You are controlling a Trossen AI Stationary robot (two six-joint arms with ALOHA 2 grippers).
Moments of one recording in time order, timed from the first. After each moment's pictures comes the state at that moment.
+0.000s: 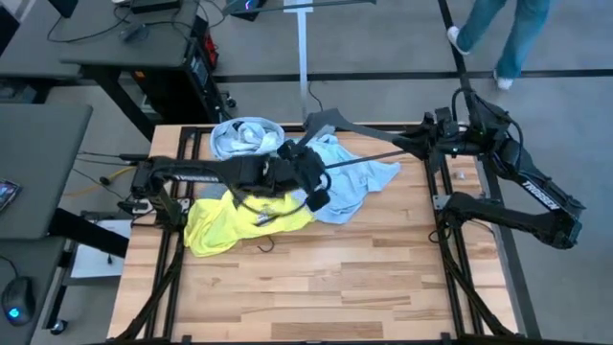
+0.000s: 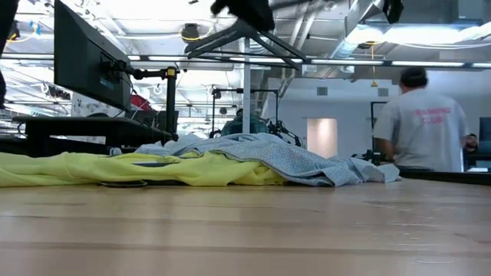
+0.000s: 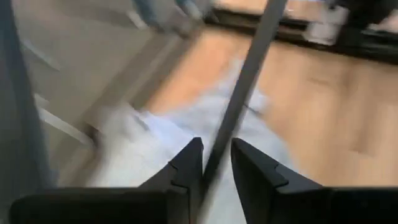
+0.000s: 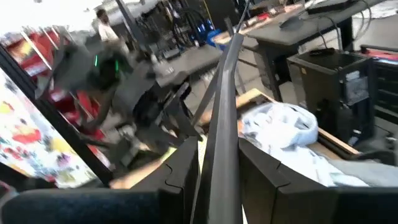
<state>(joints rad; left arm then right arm) -0.04 1.76 1.82 -0.87 -0.38 -0.37 -0.72 0.71 0.98 -0.43 -0.43 0.24</state>
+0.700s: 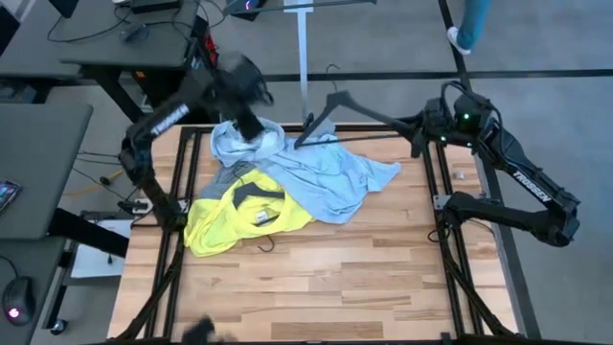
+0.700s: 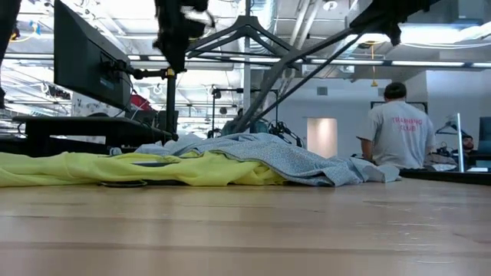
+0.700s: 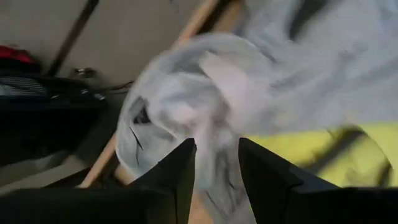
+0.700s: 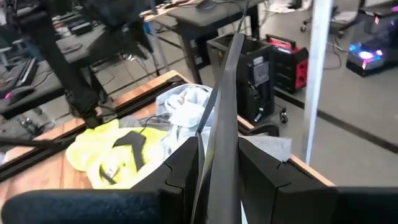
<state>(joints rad) 0.78 1.71 1.93 -1.36 -0.09 0.16 -0.77 0.80 0.98 -0.48 -0.30 0.16</state>
